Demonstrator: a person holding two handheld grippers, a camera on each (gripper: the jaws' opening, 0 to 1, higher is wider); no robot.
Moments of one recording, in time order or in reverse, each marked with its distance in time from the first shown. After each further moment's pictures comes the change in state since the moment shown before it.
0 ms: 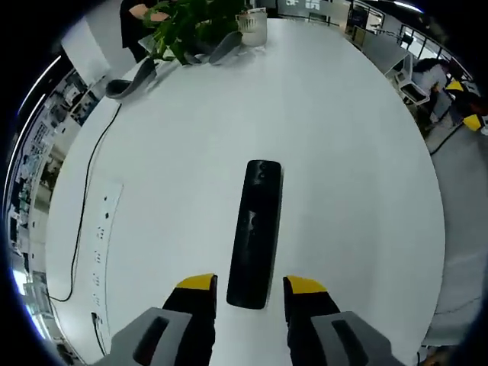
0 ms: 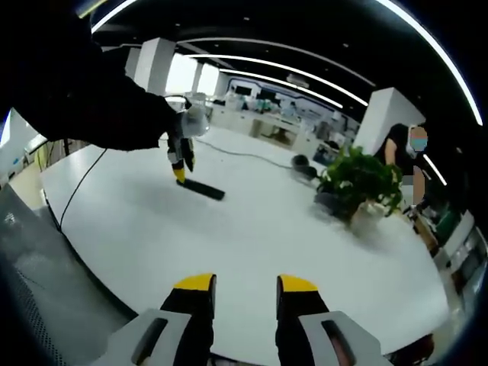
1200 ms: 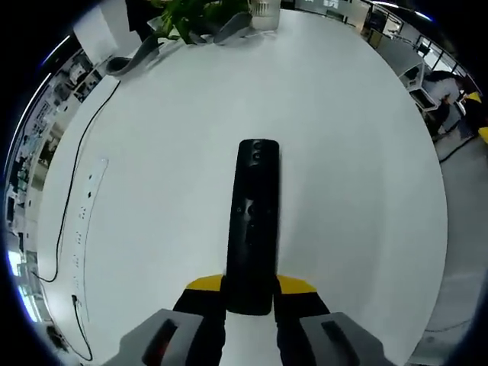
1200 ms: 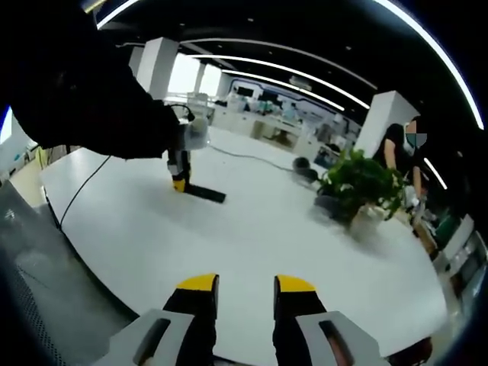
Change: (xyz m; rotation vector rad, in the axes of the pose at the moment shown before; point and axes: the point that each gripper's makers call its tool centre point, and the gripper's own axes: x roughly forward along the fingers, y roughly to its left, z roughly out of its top) left arm 0.021 -0.024 -0.009 -0.088 0.062 -0.003; right arm -0.001 -0.001 0.004 -0.009 -0.014 -0.007
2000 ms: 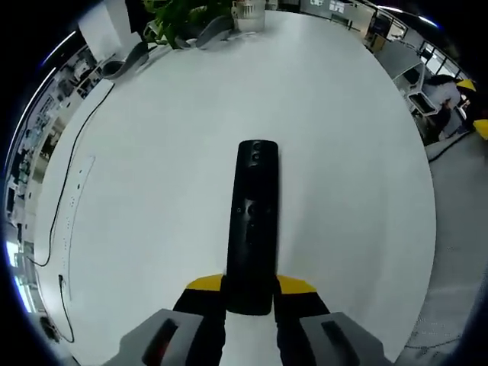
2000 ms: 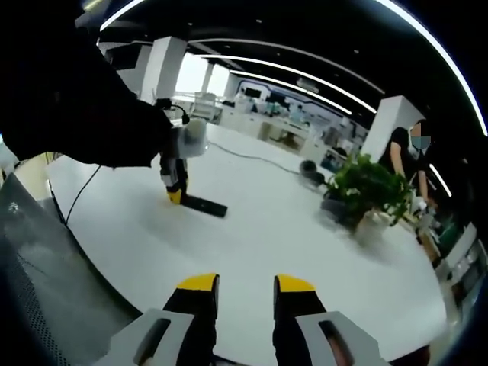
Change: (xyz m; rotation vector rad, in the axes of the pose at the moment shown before) left arm -0.007 -0.064 -0.007 -0.034 -0.029 -0.004; right arm 0.000 0.011 0.002 -0.045 -0.005 0.043
